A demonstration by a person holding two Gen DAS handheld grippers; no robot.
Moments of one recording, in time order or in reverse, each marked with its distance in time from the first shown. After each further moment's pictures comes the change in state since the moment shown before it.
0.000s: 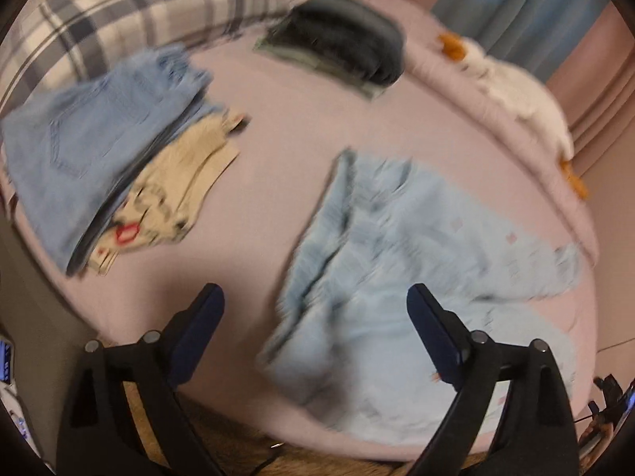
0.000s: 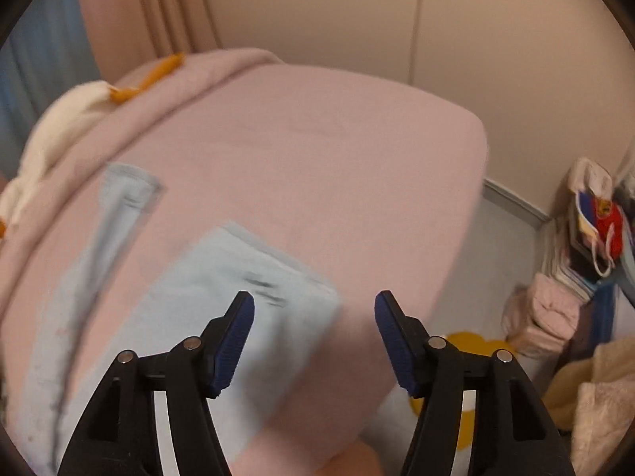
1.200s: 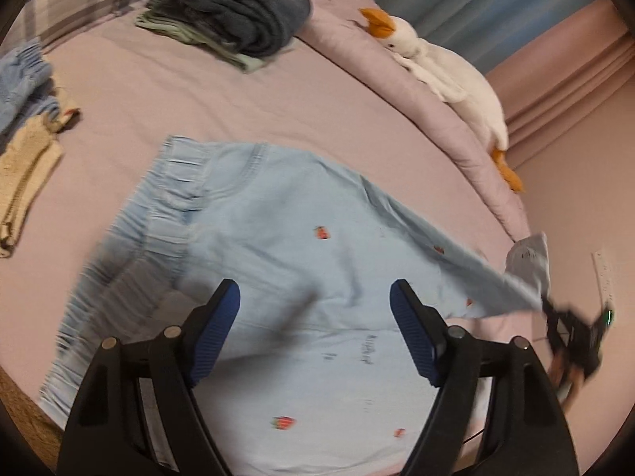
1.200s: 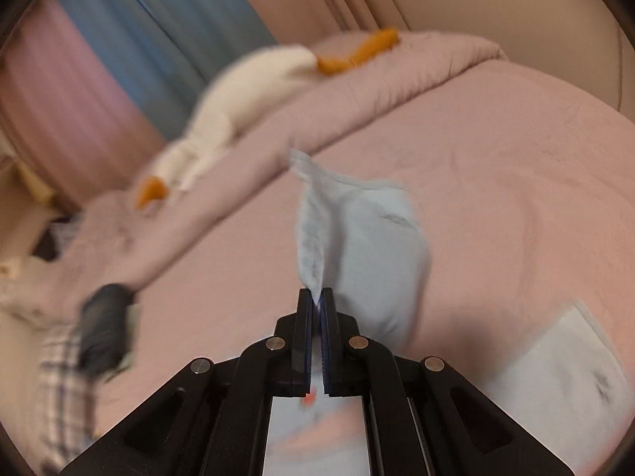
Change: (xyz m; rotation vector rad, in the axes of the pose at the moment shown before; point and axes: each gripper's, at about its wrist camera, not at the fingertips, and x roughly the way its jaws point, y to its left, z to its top) left arm 0.061 -0.096 0.022 -0.003 0.103 -0.285; right arm 0.017 0.135 0.035 -0.160 0.051 0.558
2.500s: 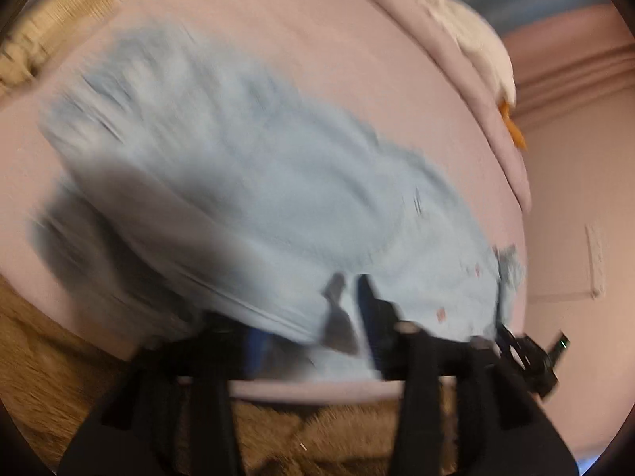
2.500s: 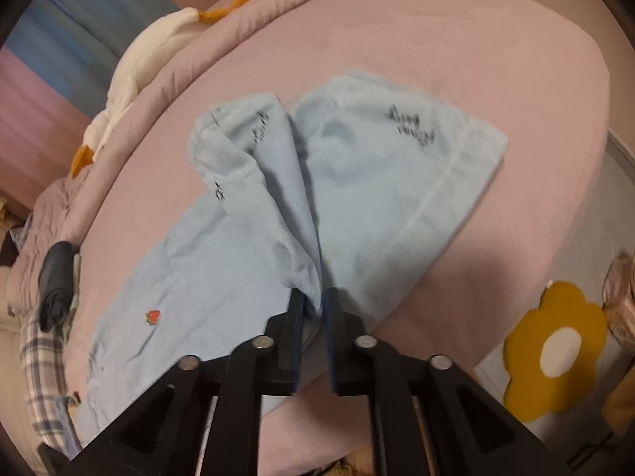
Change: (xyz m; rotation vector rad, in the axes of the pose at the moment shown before) left arm -0.018 0.049 -0.088 -0.066 0.137 0.008; right arm -0.016 -0.103 -0.082 0.136 0.208 -0.246
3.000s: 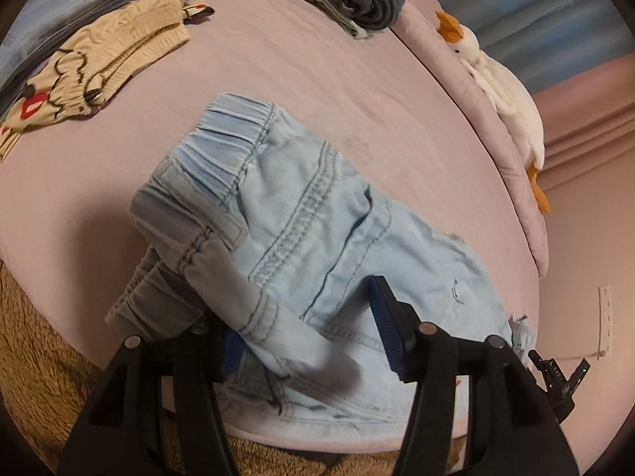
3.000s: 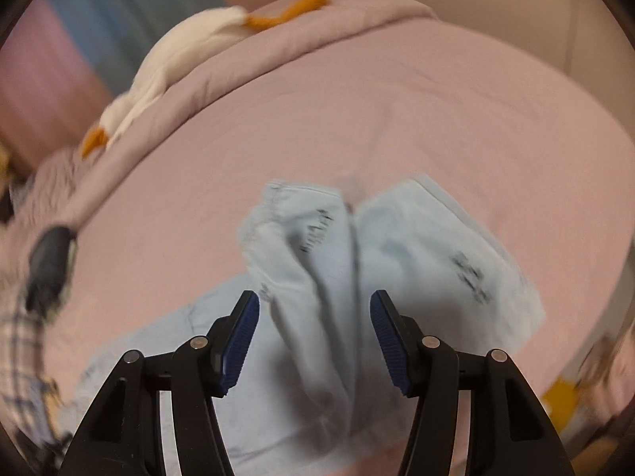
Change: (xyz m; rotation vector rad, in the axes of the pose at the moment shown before) left arm -0.009 0.033 0.019 -0.126 -0.119 0.062; right arm 0.018 0.055 0.050 -0.235 -0.060 -0.027
